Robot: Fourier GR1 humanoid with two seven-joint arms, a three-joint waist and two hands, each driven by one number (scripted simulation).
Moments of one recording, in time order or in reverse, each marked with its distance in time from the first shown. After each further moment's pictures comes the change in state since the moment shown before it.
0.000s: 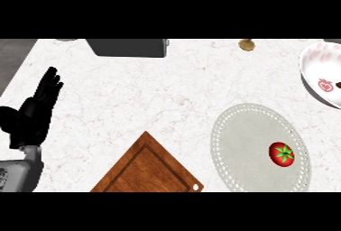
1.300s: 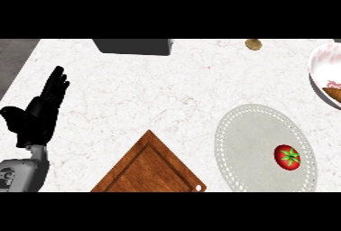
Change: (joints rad) left arm -0.008 -0.033 -0.011 -0.015 -0.018 -0.009 0.009; right arm -0.206 -0.139 -0.213 0.686 -0.103 0.158 -0.233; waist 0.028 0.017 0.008
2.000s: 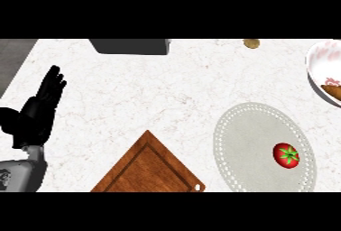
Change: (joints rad) left arm 0.007 0.000 0.016 -0.017 0.006 0.000 0.001; right arm 0.129 -0.224 -0.176 0.081 -0.176 0.296 0.058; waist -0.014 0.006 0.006
